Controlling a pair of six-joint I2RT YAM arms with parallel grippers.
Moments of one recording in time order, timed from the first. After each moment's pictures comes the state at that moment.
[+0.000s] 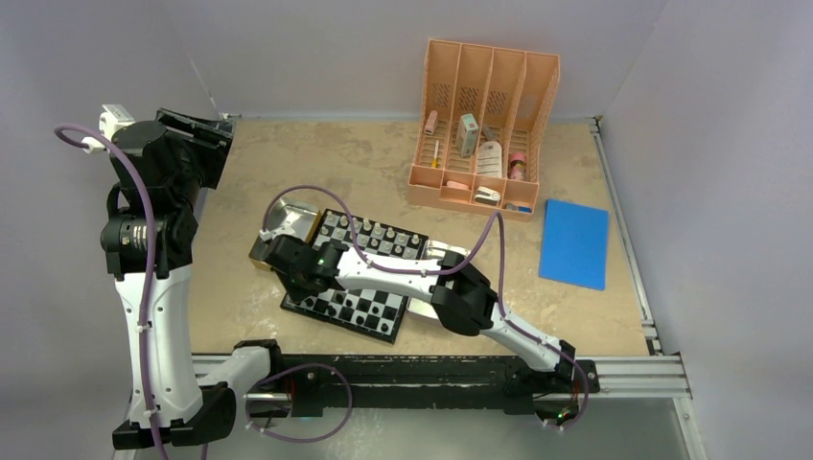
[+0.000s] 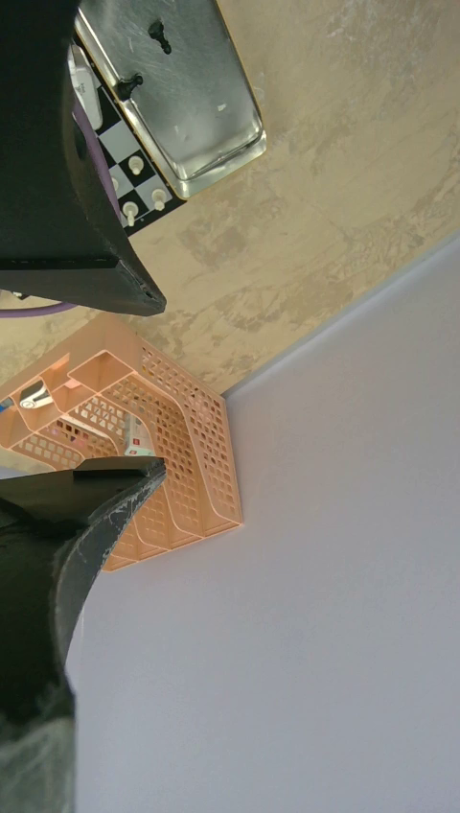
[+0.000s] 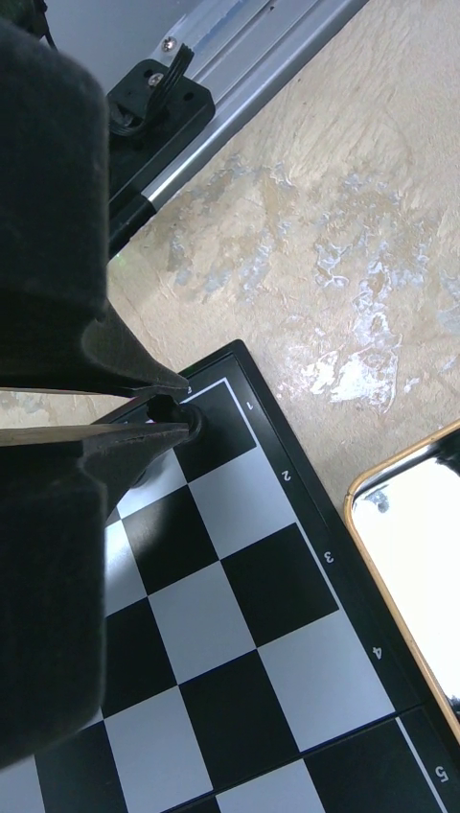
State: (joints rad) left arm 0.06 1.05 1.66 -0.88 -0.13 -1.04; right arm 1.26 2.45 2.20 -0.66 0.08 0.58
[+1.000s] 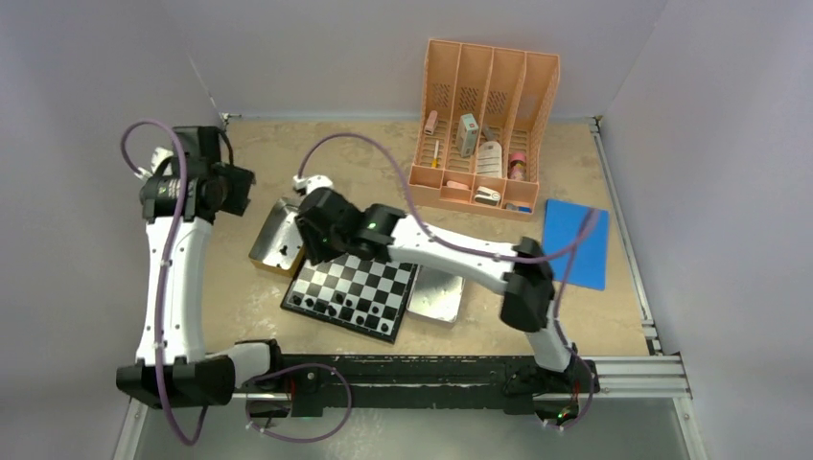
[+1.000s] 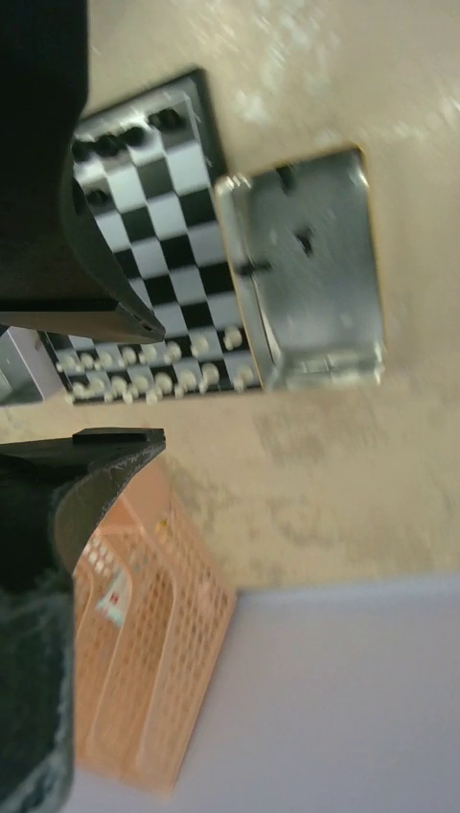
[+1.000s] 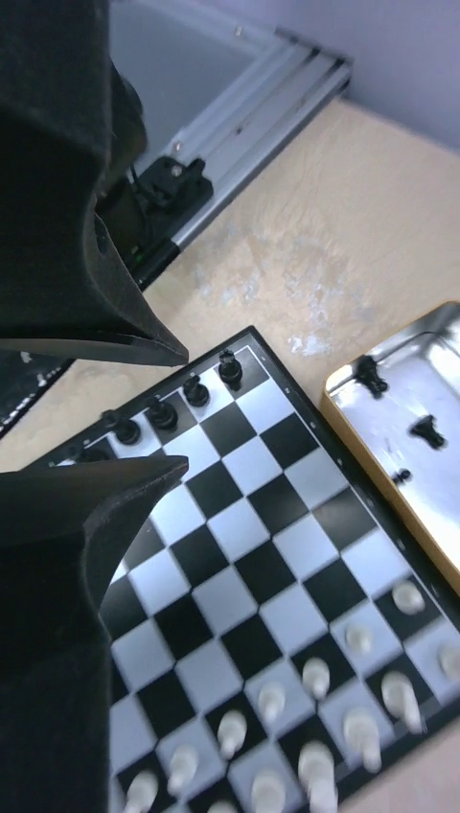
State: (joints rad) left arm 0.06 1.18 1.56 -1.12 -0.21 -1.17; right arm 1.18 2.12 2.01 -0.67 0.14 0.56
